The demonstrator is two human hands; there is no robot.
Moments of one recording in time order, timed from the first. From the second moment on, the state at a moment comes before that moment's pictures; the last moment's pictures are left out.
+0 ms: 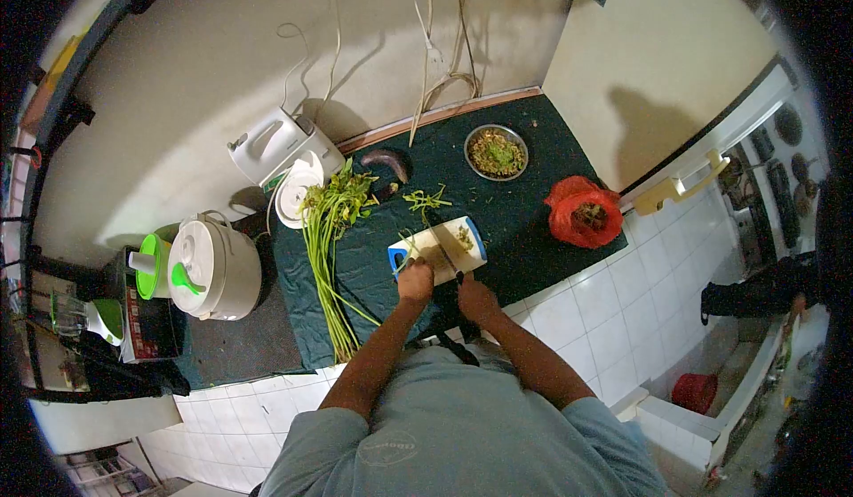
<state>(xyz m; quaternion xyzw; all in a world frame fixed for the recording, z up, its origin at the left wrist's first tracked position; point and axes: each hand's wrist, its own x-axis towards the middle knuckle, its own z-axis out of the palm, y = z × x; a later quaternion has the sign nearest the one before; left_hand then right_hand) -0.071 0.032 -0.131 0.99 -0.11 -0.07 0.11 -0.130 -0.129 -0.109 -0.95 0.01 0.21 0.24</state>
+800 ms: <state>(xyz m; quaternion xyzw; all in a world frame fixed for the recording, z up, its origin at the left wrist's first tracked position) -0.064 0.031 -0.134 0.97 0.01 -0.13 0.21 -0.125 -0.122 -0.127 -0.92 0.01 0.27 0.27</state>
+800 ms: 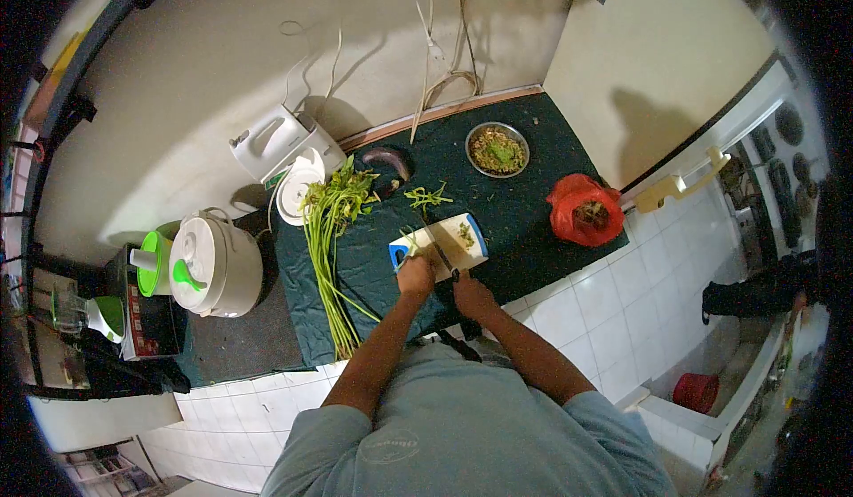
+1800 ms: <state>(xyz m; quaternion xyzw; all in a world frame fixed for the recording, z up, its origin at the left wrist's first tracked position) -0.065 0.024 -0.153 0.97 -0.02 -0.10 0.24 -0.160 -0.155 -0.134 -0.95 -0.03 0.22 0.22</state>
